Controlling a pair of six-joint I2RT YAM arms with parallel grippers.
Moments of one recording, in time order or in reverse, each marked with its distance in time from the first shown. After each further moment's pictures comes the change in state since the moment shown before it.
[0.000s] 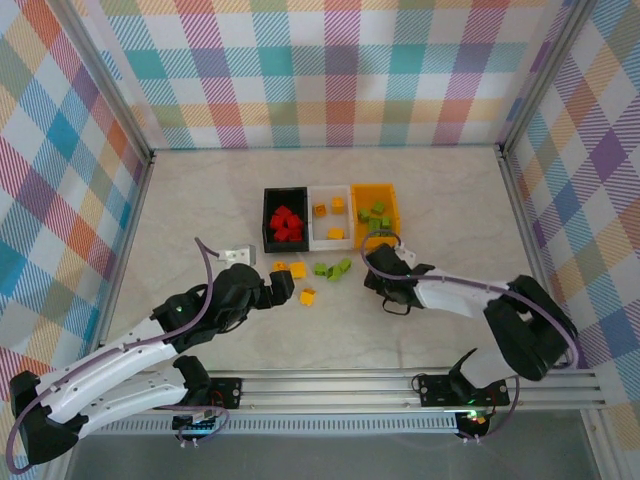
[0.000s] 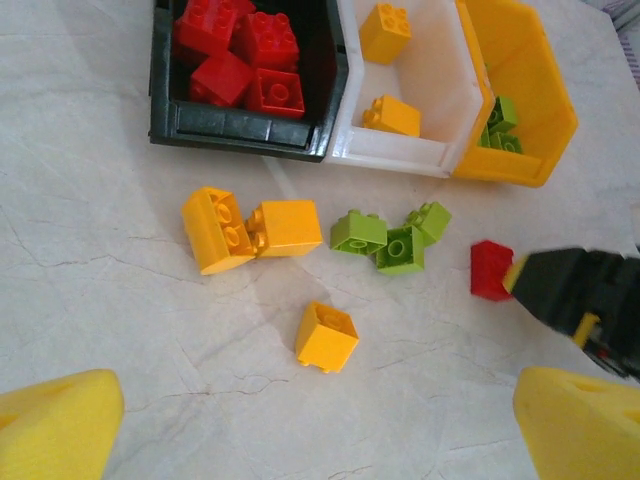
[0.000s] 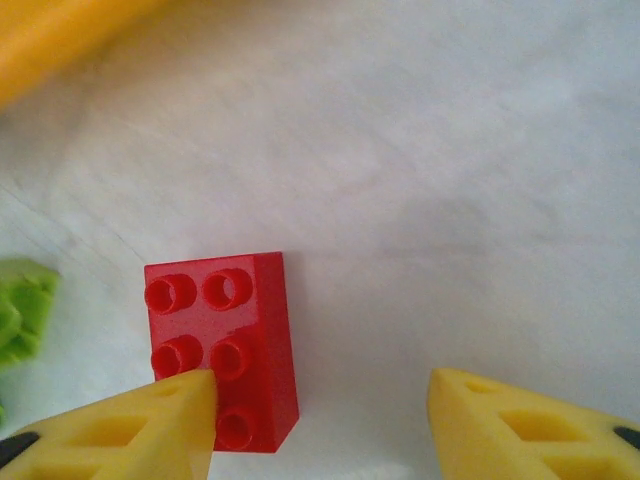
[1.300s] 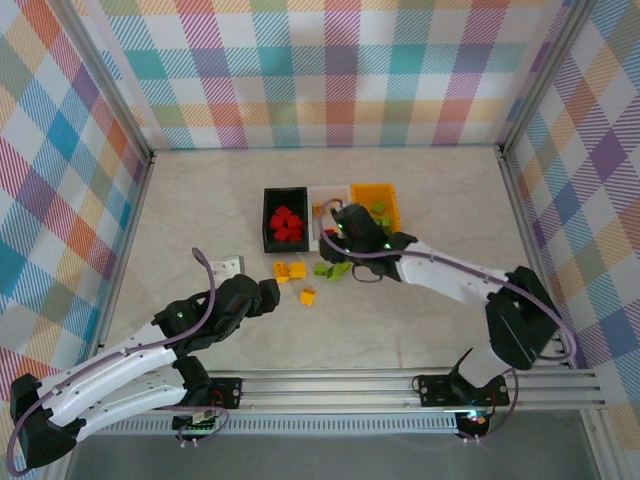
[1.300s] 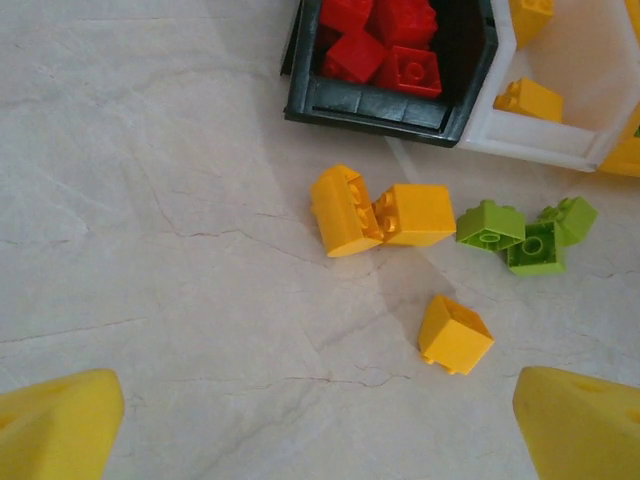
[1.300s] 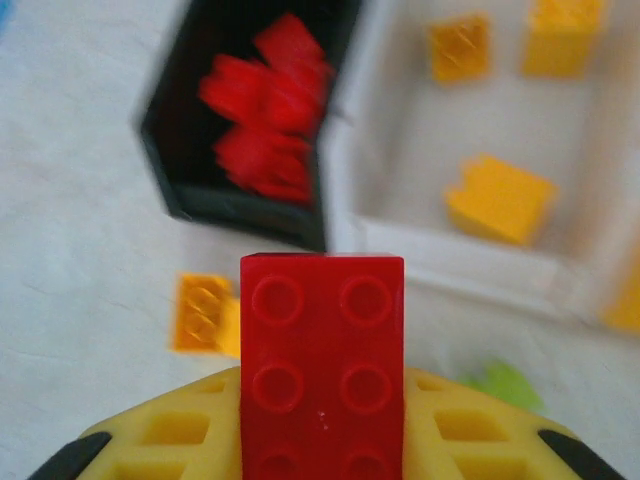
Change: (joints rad) left arm 0.000 -0.034 -0.079 -0.099 -0.133 -0.042; right arm 0.077 0.151 0.478 0.034 -0.243 -0.503
